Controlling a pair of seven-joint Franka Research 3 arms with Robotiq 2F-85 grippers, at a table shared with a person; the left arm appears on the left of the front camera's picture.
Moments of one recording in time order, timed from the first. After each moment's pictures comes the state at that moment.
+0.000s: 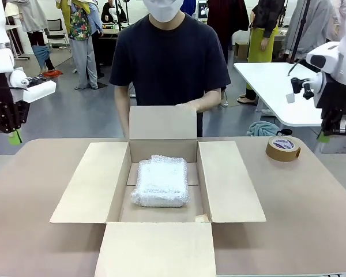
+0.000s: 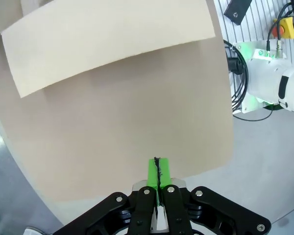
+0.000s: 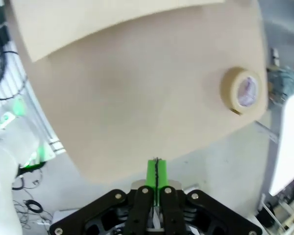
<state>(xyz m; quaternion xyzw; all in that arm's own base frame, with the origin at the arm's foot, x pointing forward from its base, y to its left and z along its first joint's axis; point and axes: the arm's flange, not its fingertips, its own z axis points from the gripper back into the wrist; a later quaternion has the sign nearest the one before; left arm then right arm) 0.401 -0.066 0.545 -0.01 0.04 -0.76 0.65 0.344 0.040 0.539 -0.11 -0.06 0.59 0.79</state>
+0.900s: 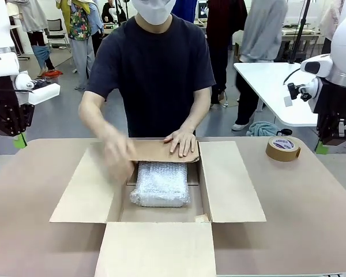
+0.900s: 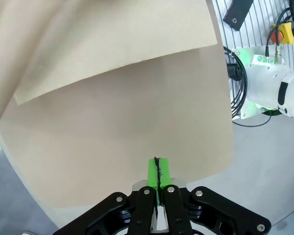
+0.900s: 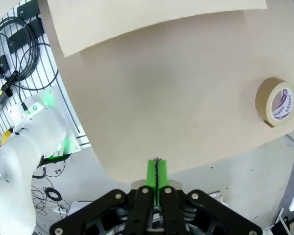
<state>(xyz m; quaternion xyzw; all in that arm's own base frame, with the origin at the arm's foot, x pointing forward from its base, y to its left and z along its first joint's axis) 0.405 -0.069 0.536 -0.03 0.04 -0.76 0.65 0.353 0.042 0.530 -0.05 0.00 0.61 0.79</state>
